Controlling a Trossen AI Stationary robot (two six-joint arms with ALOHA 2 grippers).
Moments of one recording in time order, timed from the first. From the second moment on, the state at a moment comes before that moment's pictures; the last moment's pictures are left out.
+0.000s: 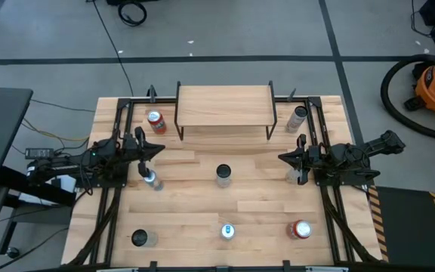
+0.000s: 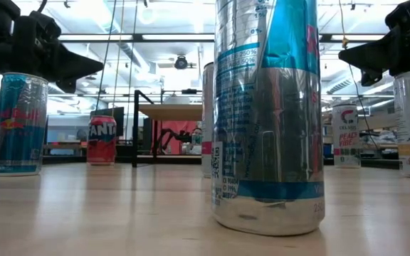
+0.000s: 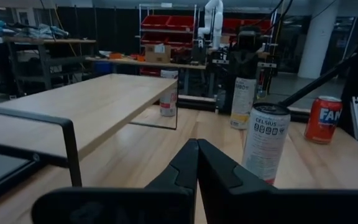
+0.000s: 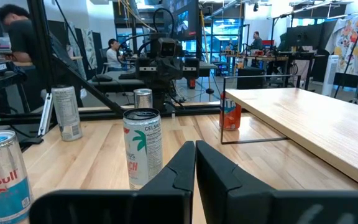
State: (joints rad) left arm 0.11 0.03 0.01 0.07 -0.11 -0.05; right arm 0.31 0.02 0.01 0.08 0.42 -0.02
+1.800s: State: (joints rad) left arm 0.11 0.03 0.01 0.09 -0.11 -0.04; right arm 0.30 0.02 0.01 0.21 0.43 -0.15
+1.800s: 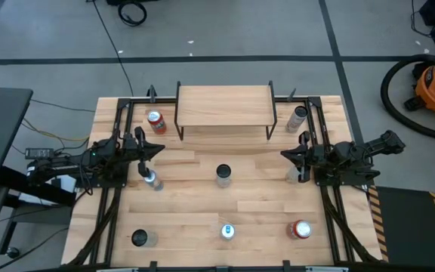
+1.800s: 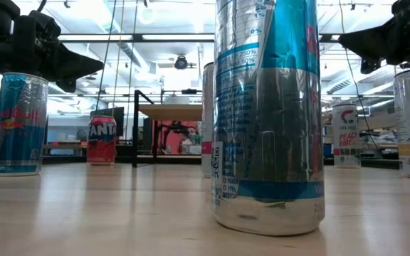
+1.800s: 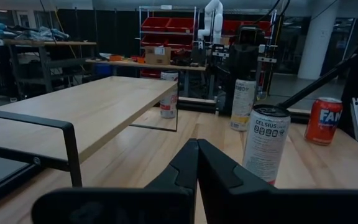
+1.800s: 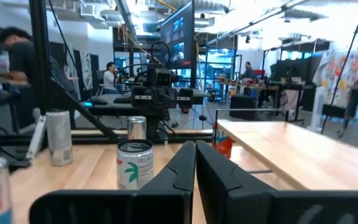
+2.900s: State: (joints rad) left arm 0.11 0.03 0.01 0.08 -0.12 -0.05; right arm 0.30 0.02 0.01 0.22 0.50 -0.19
